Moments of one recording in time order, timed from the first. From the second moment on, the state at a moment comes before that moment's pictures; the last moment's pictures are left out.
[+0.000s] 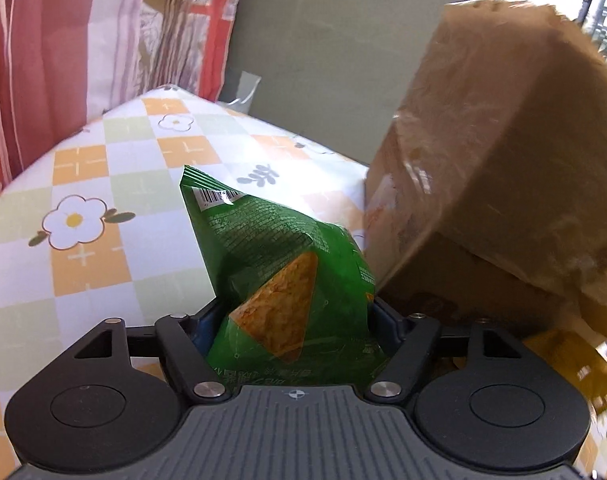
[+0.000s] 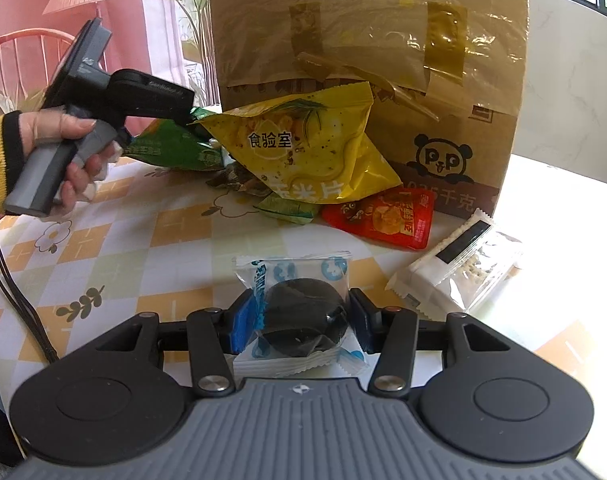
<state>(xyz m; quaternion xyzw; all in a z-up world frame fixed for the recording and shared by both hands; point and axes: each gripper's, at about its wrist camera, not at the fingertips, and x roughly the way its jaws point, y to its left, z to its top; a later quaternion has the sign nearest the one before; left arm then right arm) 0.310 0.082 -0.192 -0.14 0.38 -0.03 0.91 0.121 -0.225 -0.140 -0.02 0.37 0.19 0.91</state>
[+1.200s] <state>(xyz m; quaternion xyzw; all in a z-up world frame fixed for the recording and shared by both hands) 0.193 0.044 -0.067 -0.04 0.24 -0.18 0.95 0.129 -0.266 -0.033 0.08 0.23 0.16 0.96</state>
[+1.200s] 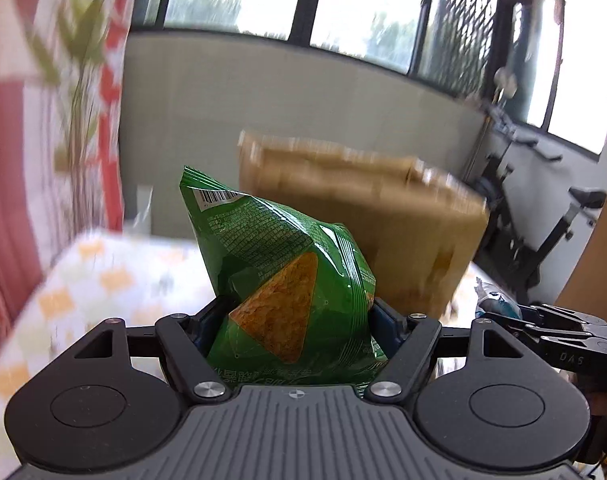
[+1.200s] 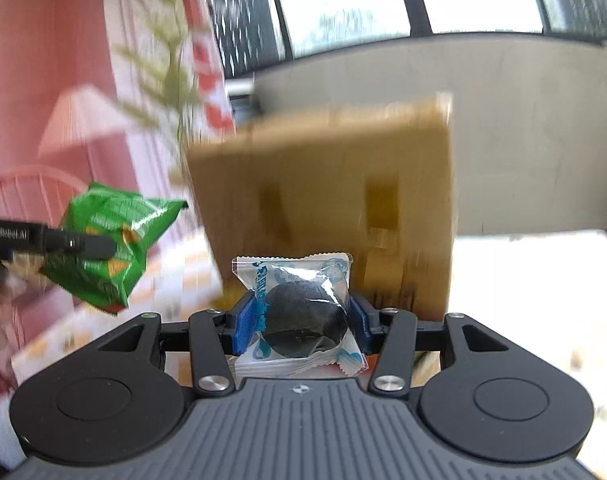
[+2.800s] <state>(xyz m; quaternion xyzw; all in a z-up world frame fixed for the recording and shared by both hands) 0.282 -0.003 -0.027 0.02 0.18 -0.18 0.97 0.209 -0.276 0.020 0.02 0.18 0.10 0.98</state>
